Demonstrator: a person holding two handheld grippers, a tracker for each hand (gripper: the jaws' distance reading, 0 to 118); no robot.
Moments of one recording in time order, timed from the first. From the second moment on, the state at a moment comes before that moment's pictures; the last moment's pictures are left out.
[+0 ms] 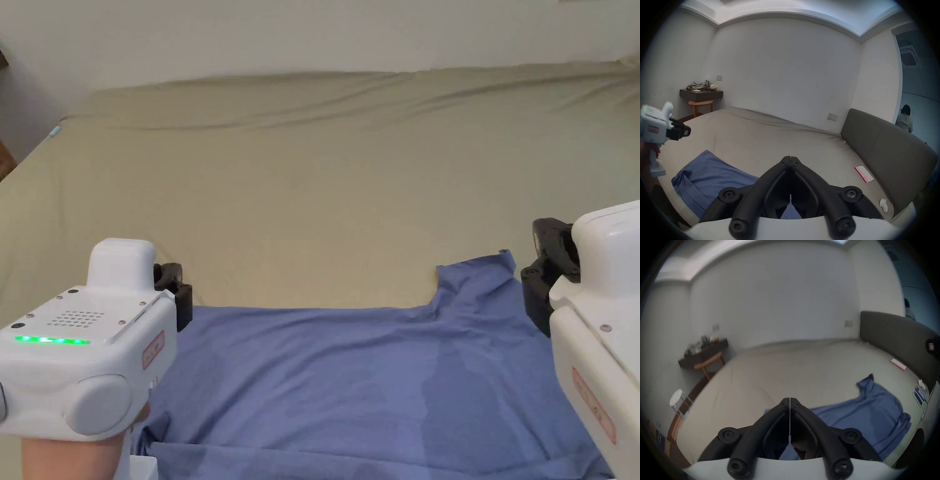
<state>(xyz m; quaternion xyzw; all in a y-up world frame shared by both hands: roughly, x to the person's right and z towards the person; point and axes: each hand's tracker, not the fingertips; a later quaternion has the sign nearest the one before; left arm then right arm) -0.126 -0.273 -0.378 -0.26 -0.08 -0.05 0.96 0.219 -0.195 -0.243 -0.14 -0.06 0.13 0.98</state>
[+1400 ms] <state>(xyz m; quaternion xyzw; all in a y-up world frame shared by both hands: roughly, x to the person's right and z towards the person) -0.143 -0.335 -0.427 -0.32 -0.04 -0.12 0.94 0.394 -0.384 -0.447 -0.50 -0.13 0.01 0.86</state>
